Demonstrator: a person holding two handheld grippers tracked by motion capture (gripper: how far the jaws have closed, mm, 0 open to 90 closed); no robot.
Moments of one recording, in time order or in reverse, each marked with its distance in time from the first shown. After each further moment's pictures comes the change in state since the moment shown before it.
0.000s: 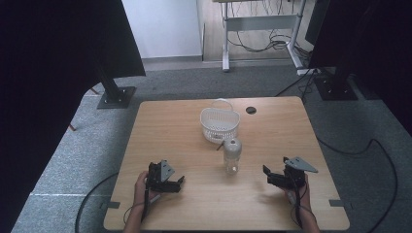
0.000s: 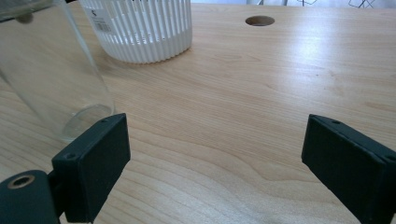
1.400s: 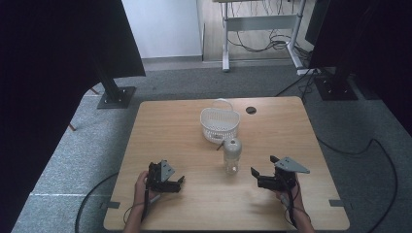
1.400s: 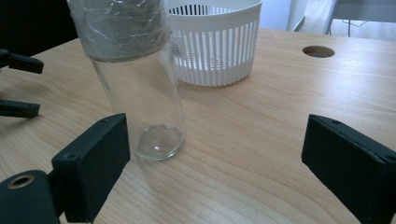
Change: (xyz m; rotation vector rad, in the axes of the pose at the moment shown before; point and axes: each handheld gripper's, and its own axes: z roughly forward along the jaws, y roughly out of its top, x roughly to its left) left arm 0.000 0.000 0.000 0.001 0.001 0.002; right arm 0.037 0.019 -0.004 -0.045 0.151 -0.064
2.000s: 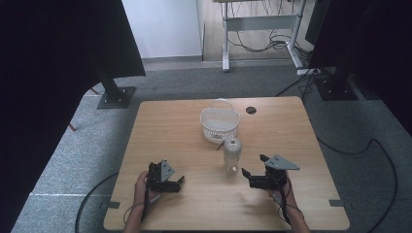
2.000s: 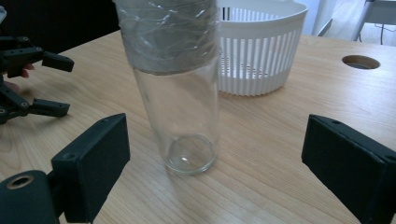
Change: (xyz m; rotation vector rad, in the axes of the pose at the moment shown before) left arm 0.000 0.000 0.000 -0.002 0.001 0.001; right arm 0.019 0.009 0.016 0.011 0.081 -0.037
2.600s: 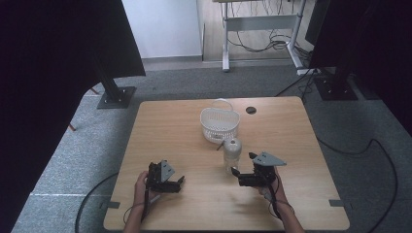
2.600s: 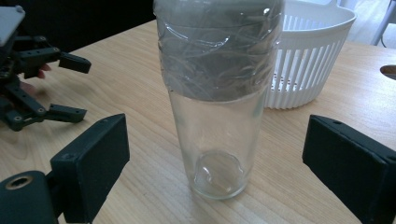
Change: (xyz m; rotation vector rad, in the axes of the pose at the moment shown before) left arm 0.000 0.000 0.000 0.001 0.002 0.006; right arm 0.019 0.014 0.023 0.026 0.037 -0.029
